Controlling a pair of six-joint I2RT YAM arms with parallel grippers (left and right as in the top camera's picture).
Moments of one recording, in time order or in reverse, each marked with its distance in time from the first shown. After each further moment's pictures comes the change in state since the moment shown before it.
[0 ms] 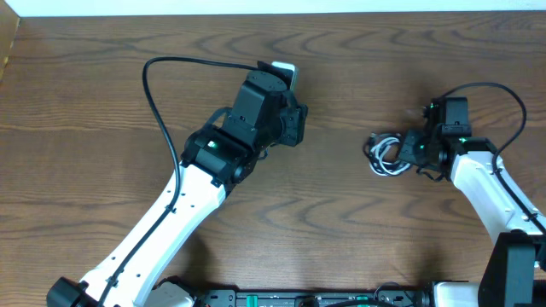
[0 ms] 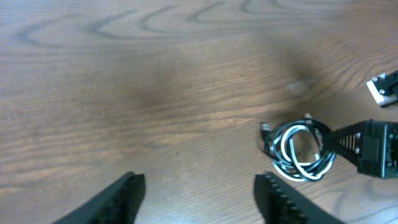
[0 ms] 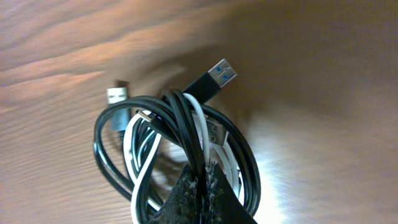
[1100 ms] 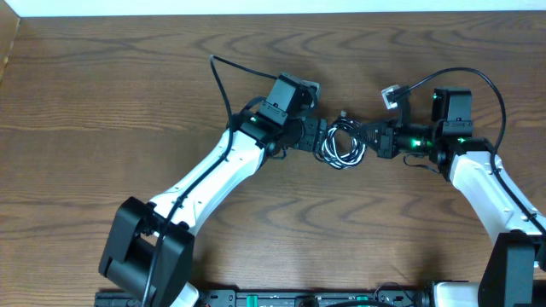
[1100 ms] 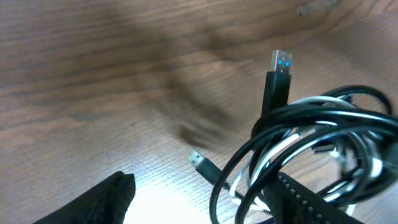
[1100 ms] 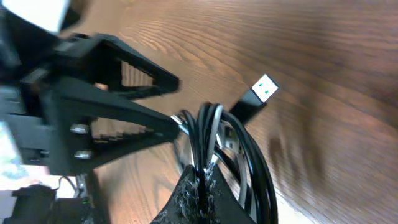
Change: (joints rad) left arm 0.000 0.310 0.000 0.072 0.211 0.007; right arm -0.001 0.000 0.000 0.233 -0.846 -0.311
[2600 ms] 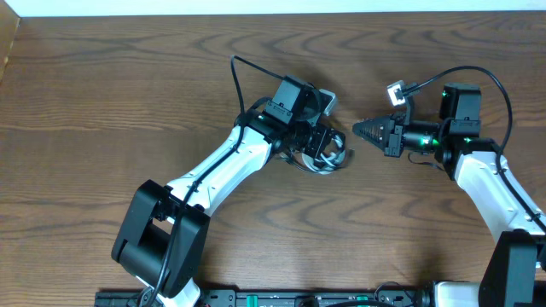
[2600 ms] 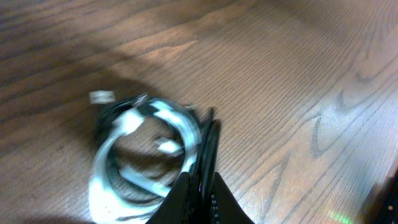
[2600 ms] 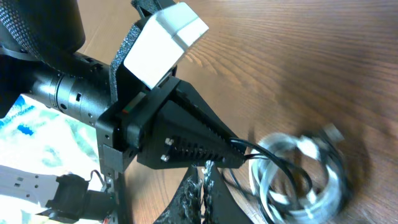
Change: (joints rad) left arm 0.000 0.079 0.000 0.073 0.221 0.145; right arm -0.040 0.000 0.000 0.051 -0.163 0.000
